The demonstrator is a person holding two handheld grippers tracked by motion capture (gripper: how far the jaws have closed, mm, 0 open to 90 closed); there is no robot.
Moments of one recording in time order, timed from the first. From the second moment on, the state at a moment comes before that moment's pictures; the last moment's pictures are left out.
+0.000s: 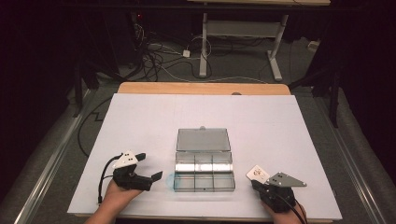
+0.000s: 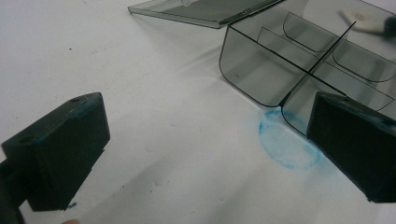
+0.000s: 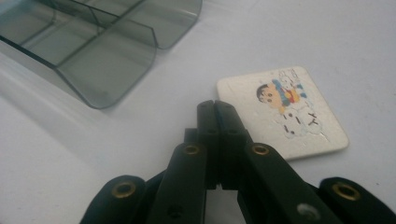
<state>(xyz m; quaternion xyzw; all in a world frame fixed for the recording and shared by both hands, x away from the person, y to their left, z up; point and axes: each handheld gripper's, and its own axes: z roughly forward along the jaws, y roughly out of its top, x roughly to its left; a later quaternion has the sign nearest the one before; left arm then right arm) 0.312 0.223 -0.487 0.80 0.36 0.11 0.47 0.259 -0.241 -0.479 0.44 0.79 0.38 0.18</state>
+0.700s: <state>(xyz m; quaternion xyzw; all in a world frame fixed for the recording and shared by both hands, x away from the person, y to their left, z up) 0.311 0.221 -0.488 0.80 0.35 0.11 0.47 0.283 -0.258 -0.463 0.44 0.78 0.39 0.20</state>
